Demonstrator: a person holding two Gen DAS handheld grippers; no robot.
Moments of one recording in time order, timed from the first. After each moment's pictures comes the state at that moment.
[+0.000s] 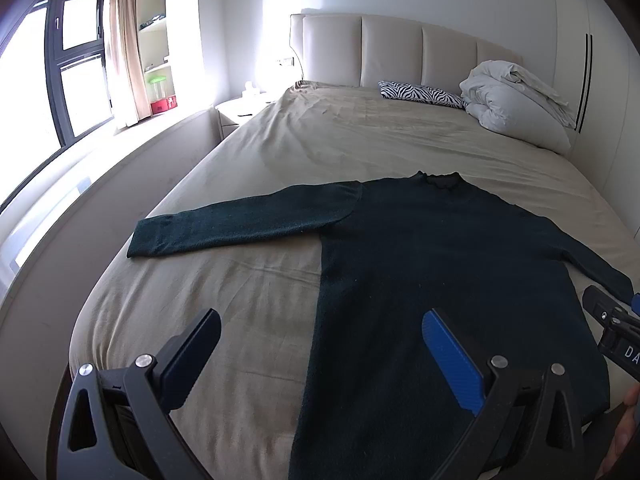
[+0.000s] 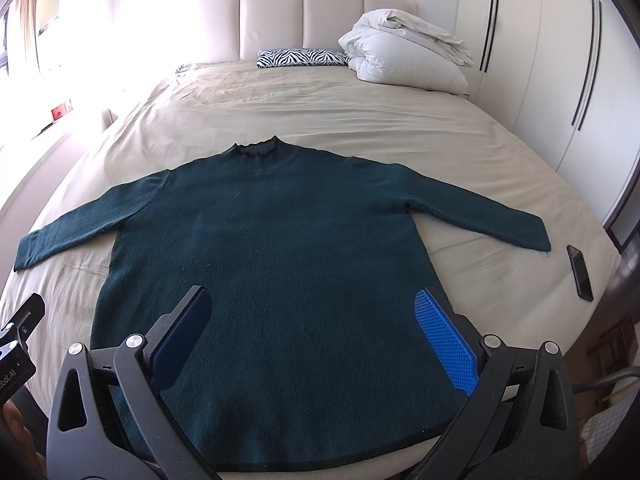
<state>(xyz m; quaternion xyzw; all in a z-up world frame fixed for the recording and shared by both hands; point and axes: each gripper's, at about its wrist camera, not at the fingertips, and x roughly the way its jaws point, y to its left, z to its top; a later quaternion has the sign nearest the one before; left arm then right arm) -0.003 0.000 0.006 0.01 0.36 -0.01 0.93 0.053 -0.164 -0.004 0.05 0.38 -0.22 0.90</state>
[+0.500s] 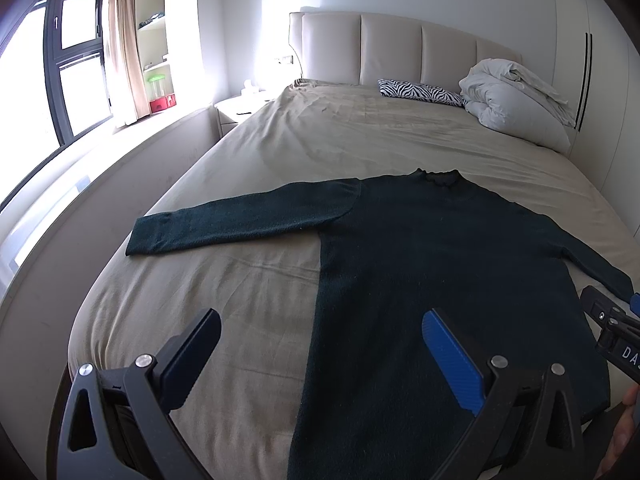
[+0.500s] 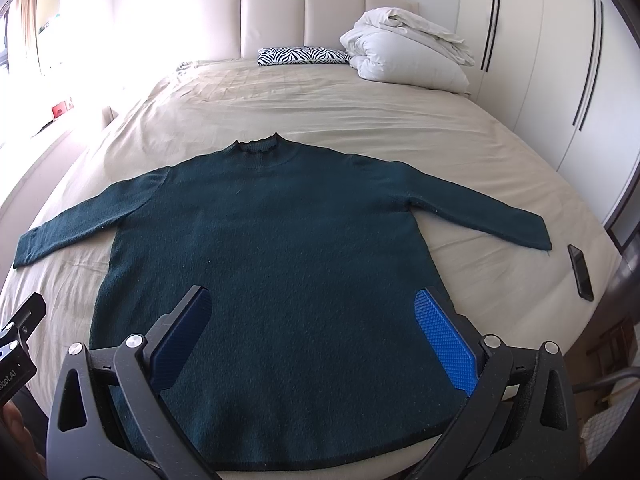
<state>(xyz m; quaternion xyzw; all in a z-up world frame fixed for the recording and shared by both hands) -0.007 -0.006 0.004 0.01 0.36 -0.01 0.93 0.051 -0.162 -0.007 0.05 0.38 -0.22 0.90</state>
